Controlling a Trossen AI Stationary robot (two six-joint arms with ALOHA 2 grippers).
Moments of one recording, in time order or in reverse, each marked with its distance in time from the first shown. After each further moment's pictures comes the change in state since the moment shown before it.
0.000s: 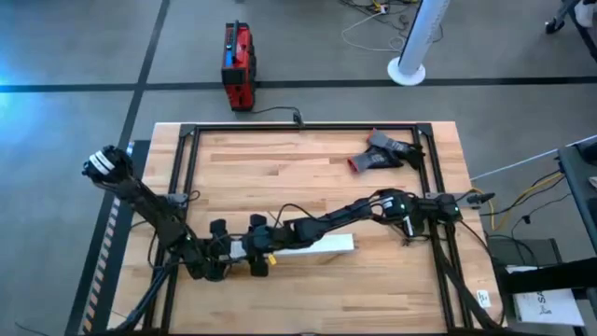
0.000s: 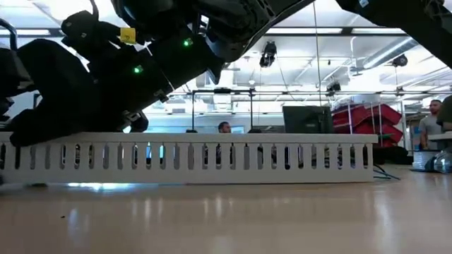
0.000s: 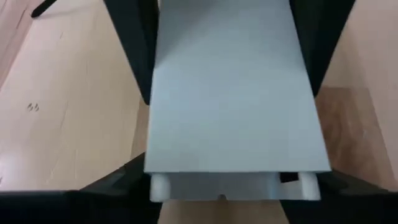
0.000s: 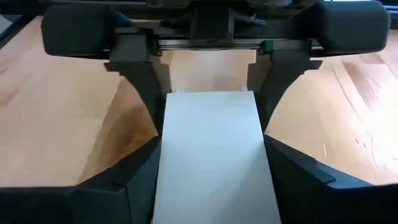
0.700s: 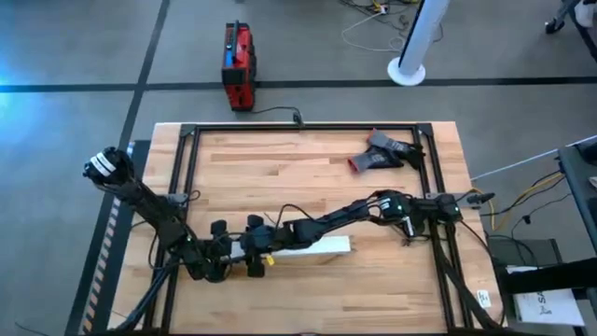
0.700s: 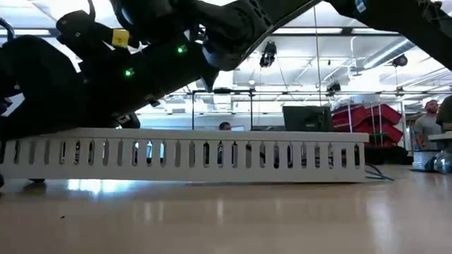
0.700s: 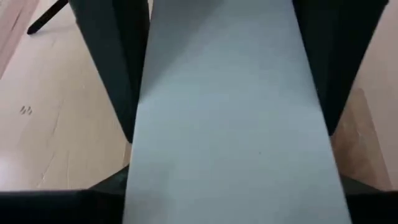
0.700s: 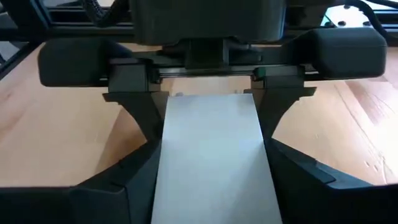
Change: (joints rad) left arm 0.000 0.020 0.003 0.028 0.003 0.007; right arm -0.005 0.041 0.021 0.099 -0.001 0.006
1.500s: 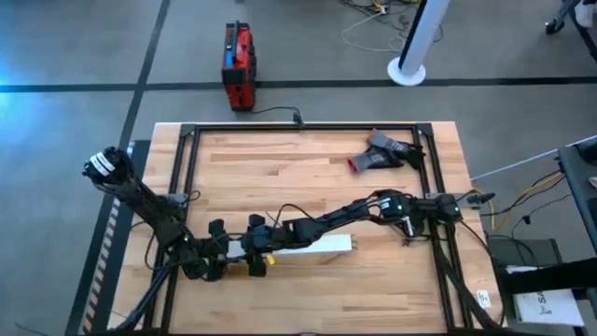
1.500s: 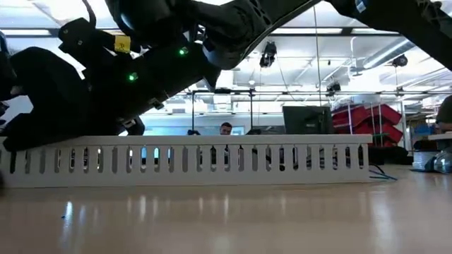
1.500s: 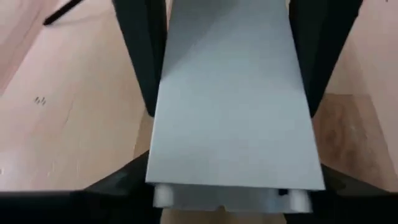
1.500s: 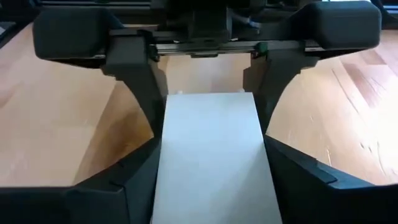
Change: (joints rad) left arm -0.041 0.018 -0.059 0.057 -0.073 -0.089; right arm -0.003 -0.002 -0.001 -0.069 0.005 0.000
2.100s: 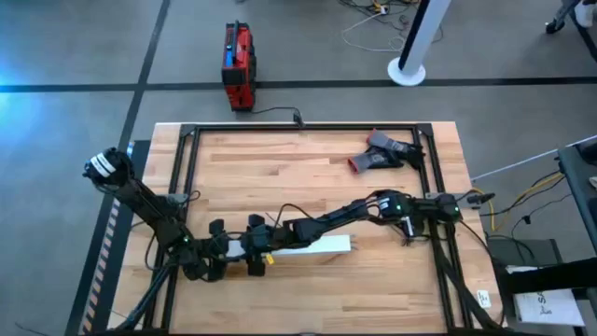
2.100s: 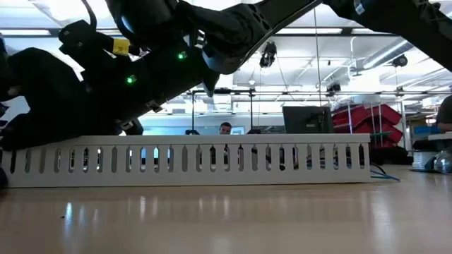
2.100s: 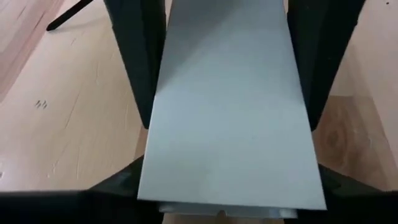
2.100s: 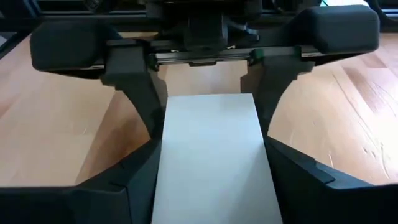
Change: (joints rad) left arm -0.001 0.005 -0.002 0.013 -0.010 0.012; right arm -0.005 0.013 -0.002 0.059 -0.003 0.010
